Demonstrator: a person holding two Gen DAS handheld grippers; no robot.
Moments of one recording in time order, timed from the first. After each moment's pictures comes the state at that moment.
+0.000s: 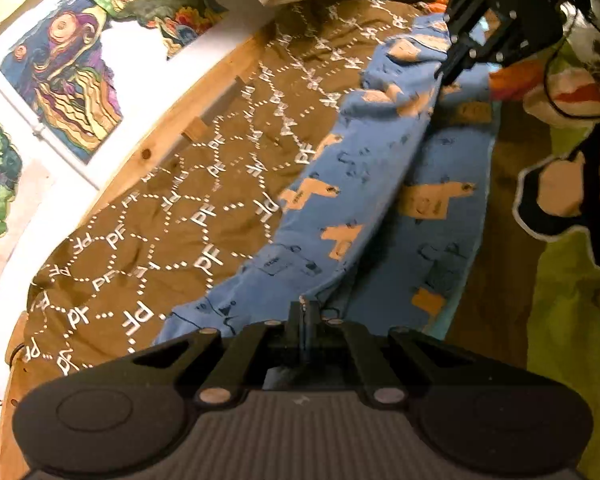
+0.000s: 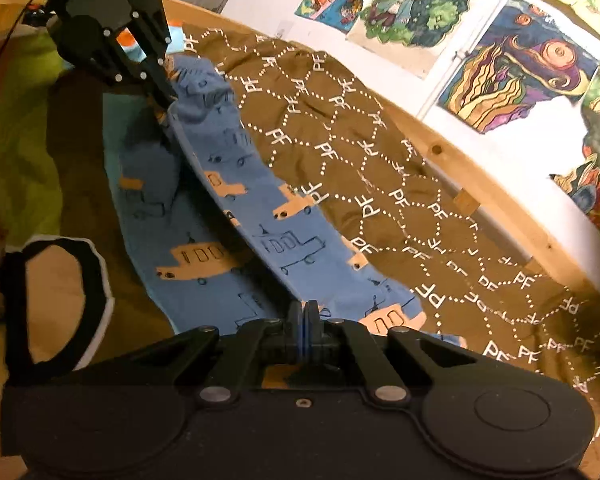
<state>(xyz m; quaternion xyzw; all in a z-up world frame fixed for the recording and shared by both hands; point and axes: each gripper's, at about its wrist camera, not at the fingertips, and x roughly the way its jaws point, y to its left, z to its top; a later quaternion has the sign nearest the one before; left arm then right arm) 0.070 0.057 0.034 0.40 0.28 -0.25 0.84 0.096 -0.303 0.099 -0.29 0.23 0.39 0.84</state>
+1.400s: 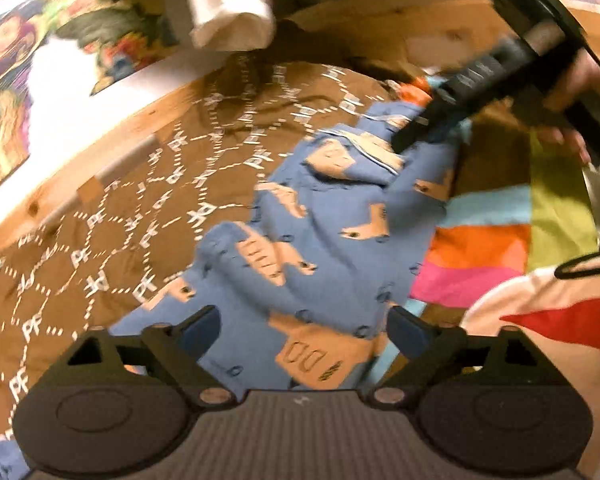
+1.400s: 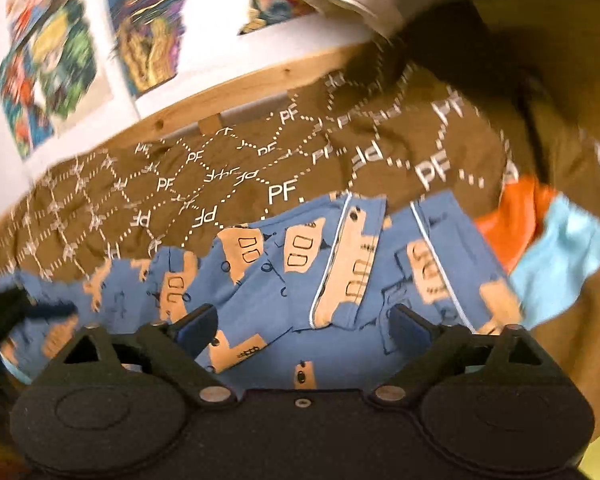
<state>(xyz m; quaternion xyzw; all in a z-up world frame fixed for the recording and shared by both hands) 0.092 -0.164 0.004 0.28 0.26 -0.30 0.88 0.148 -0.481 0.085 0.15 0.39 0.13 0.90</state>
